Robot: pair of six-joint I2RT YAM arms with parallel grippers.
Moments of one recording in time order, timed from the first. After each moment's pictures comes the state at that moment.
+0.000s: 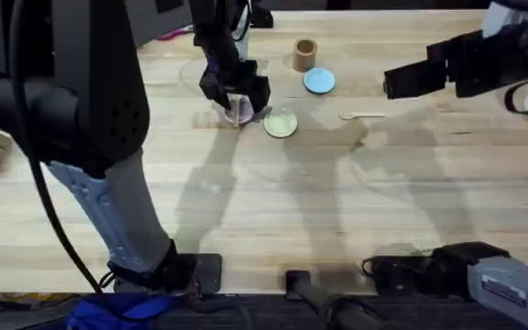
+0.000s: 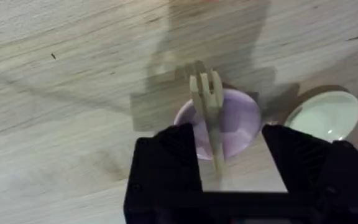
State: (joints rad) left arm -0.26 2.04 1.56 -1.05 0.16 -0.05; right arm 0.13 1.16 1.24 -1.06 -0.13 -0.11
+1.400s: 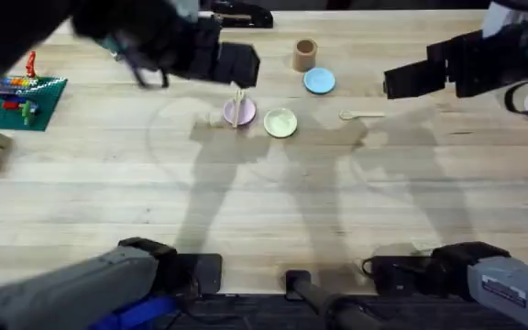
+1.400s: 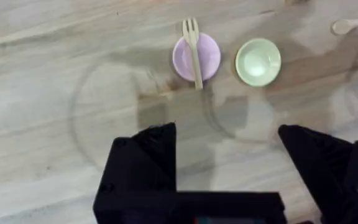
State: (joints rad) left arm -0.26 1.35 1.38 -1.14 0.09 -0.07; right arm 0.13 1.16 1.24 -1.06 -0.13 -0.11
